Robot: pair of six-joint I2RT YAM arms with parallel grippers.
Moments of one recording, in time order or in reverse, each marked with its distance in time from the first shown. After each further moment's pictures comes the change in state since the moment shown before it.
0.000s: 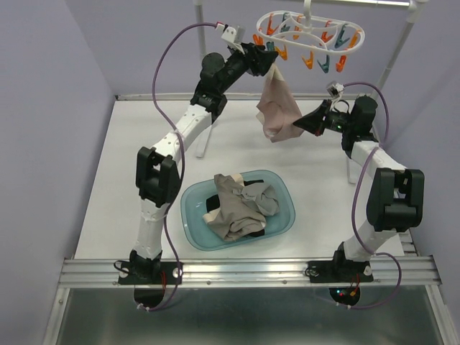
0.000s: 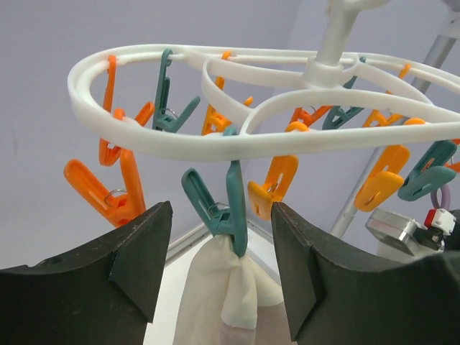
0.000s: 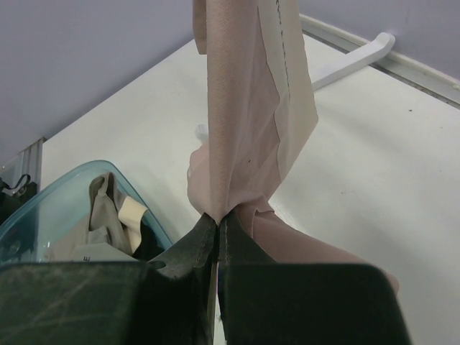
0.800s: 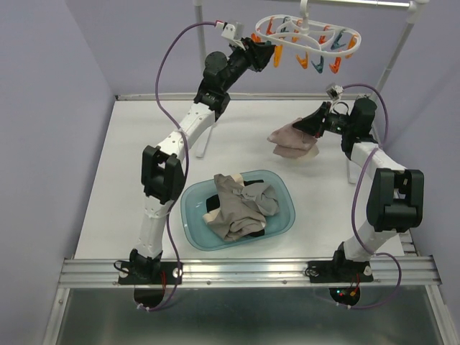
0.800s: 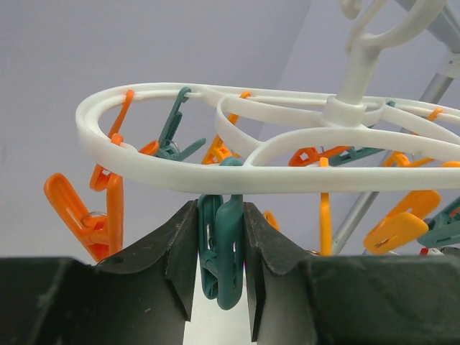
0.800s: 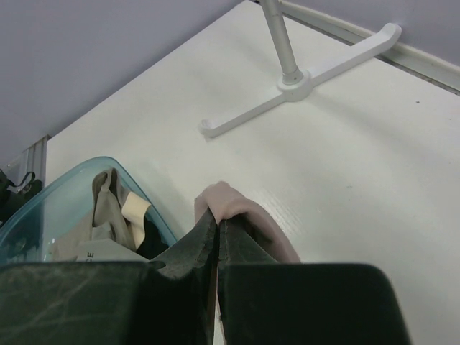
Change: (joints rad) left arm -0.007 0.082 0.119 0.007 -0.042 -0.082; right arm 0.000 -0.003 -0.019 -0.003 -0.005 0.000
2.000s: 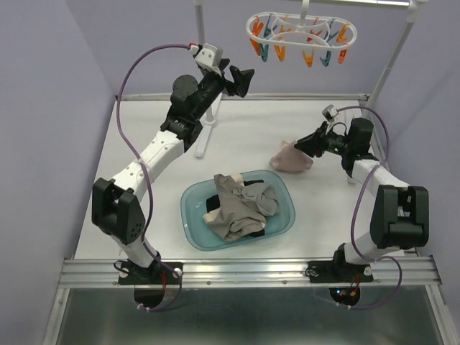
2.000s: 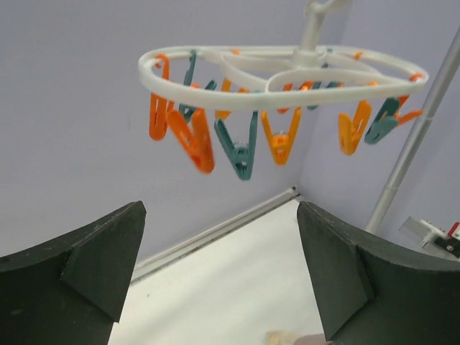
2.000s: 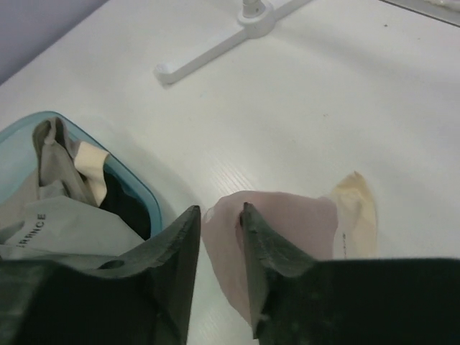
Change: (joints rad) left arm 0.006 -0.560 -0.661 0.005 -0.129 0.305; right arm 0.000 -0.148 -0.210 -0.160 0.142 -0.264
